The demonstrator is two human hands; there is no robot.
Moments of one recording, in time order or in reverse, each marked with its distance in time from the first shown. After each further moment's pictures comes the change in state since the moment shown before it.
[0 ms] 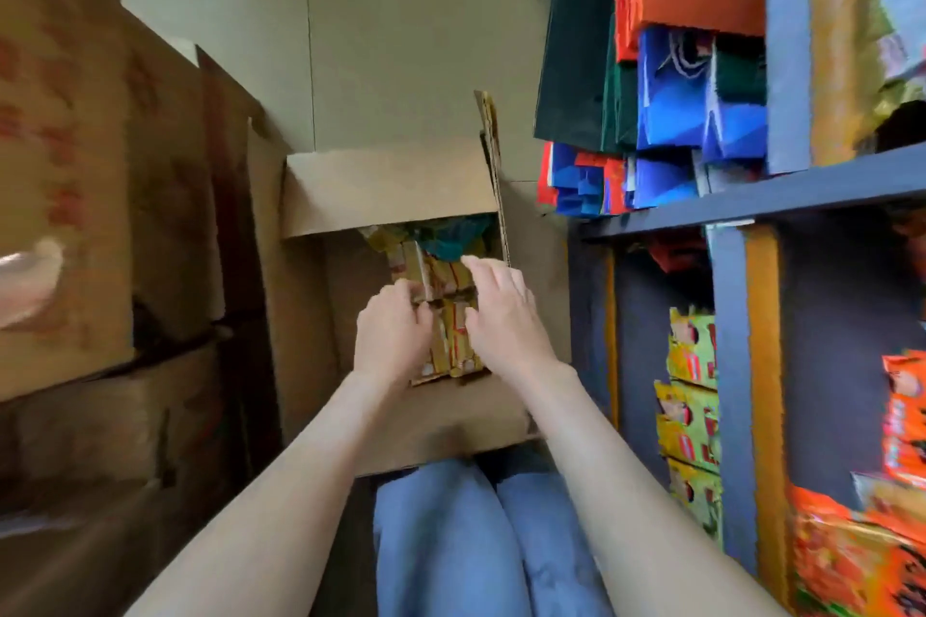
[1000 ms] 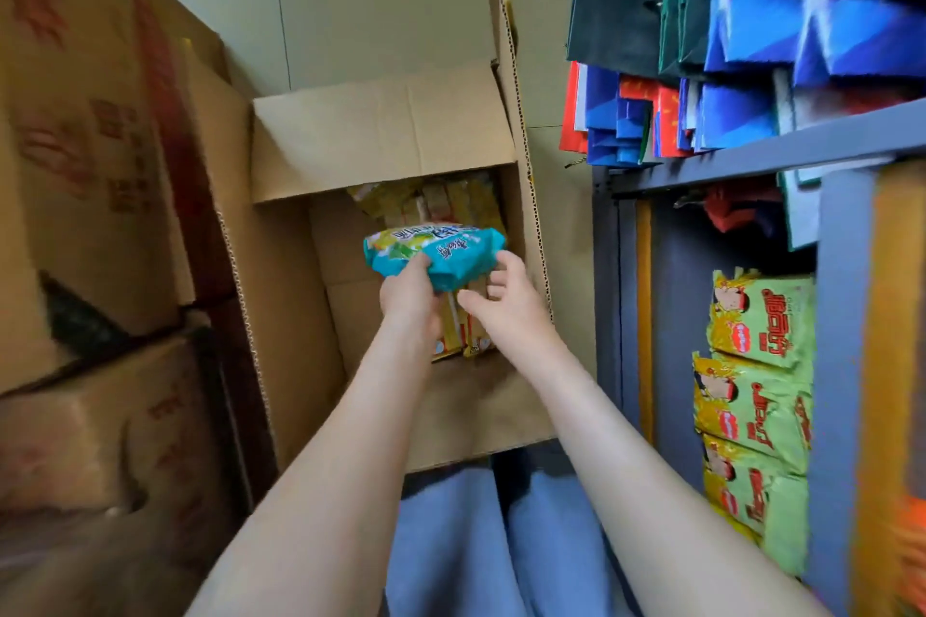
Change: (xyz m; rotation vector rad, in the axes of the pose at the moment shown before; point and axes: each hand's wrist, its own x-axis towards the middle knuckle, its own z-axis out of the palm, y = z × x) left_hand 0.062 -0.011 0.065 -1.350 0.014 -0.949; right_hand 0.028 0.020 0.063 0.742 -0.095 0.525
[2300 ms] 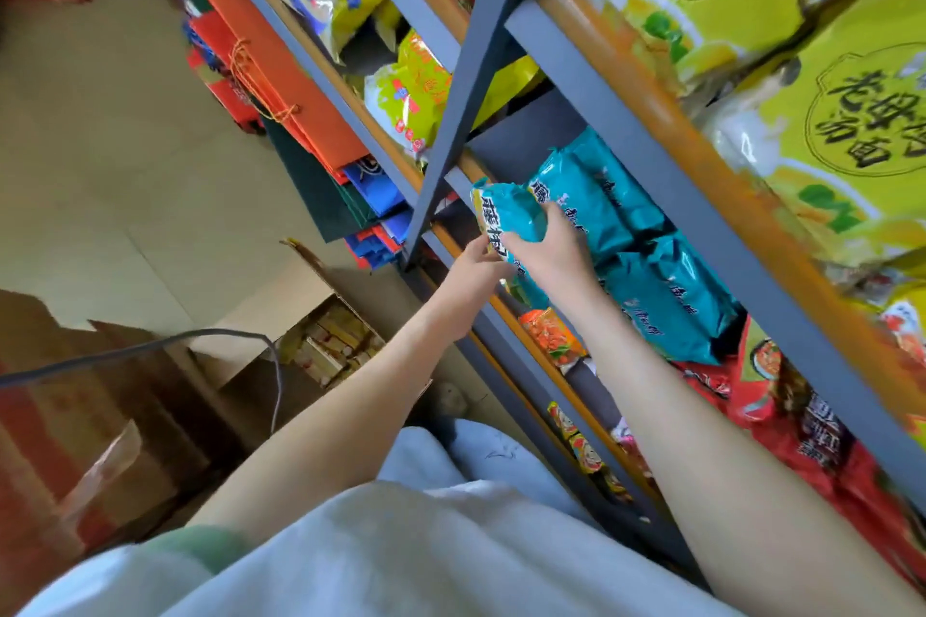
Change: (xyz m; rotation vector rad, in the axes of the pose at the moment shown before) left_hand -0.524 -0.021 0.031 1.121 -1.129 0.378; right_hand -0.436 -0.110 -0.269 0.100 0.813 -0.120
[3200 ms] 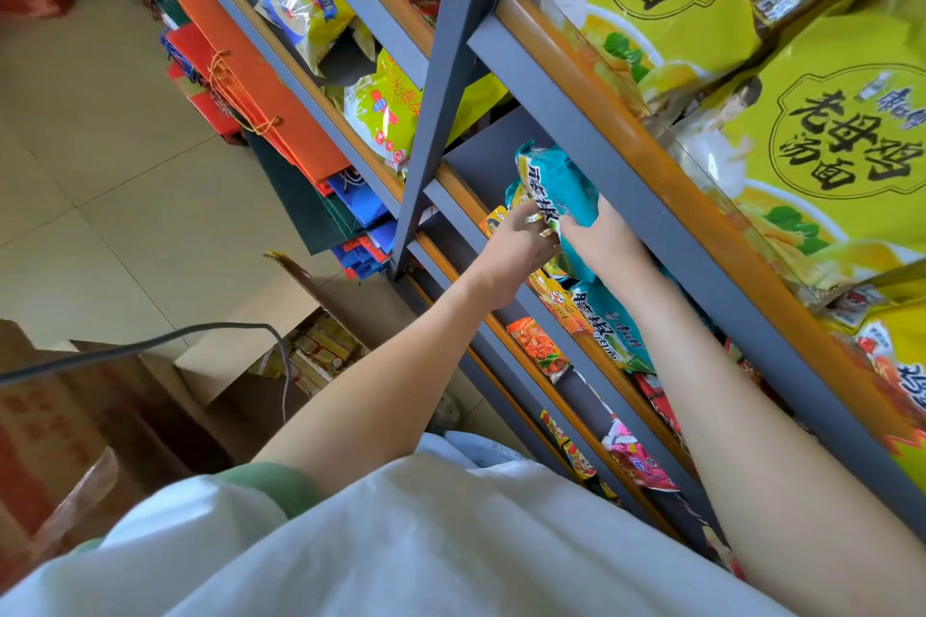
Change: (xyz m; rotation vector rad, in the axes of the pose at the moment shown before) left_hand 0.044 0.037 0.053 -0.167 -0.139 0.037; right_hand 0.023 0.009 -0.068 -0.275 0.153 -0.051
